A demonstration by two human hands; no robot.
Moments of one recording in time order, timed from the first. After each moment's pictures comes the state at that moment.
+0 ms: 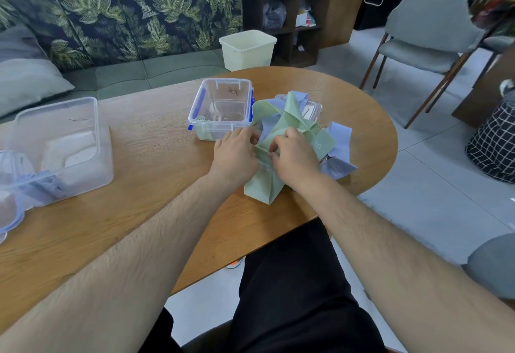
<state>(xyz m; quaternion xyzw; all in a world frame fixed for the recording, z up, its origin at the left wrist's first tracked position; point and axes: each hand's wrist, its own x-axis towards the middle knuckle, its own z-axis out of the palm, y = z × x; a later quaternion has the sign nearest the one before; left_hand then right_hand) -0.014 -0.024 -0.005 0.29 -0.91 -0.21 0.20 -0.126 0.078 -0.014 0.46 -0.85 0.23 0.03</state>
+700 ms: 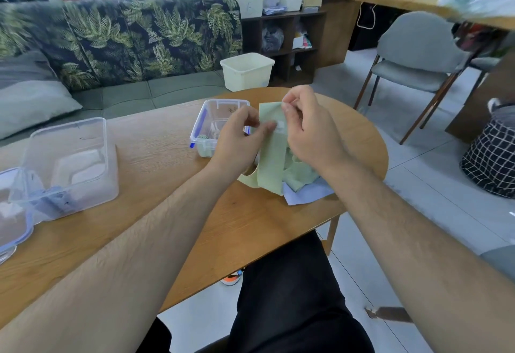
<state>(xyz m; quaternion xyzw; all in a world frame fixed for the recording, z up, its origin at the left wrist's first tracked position) -0.023 -0.014 0.059 0.19 -0.78 -0.47 0.37 -0.130 0.104 0.086 0.51 -0.71 0.47 0.12</state>
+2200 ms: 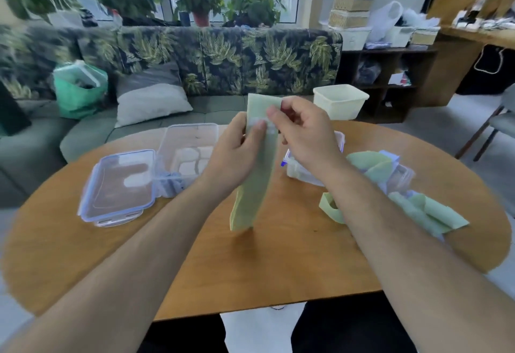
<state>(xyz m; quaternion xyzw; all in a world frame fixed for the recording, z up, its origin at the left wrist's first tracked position) 0.141 -0.059 0.119 0.33 -0.73 -0.38 0.46 0.004 -0.017 0.140 0.57 -0.55 0.60 -0.12</state>
